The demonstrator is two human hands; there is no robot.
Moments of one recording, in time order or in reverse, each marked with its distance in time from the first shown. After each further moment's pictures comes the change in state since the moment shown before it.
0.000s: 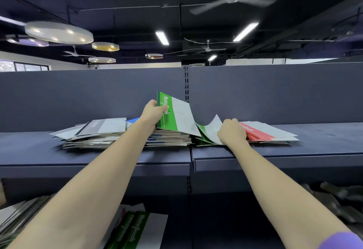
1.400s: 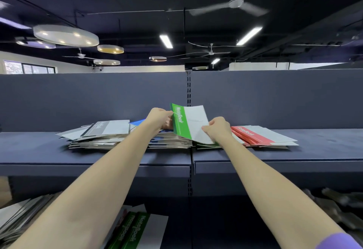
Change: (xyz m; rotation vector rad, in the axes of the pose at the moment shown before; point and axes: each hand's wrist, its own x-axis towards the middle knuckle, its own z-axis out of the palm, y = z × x) left_hand -0.010 0.009 0.006 -0.005 -0.081 -0.103; right_hand -0.009 -0.040 -0.013 0.513 -0.081 0.006
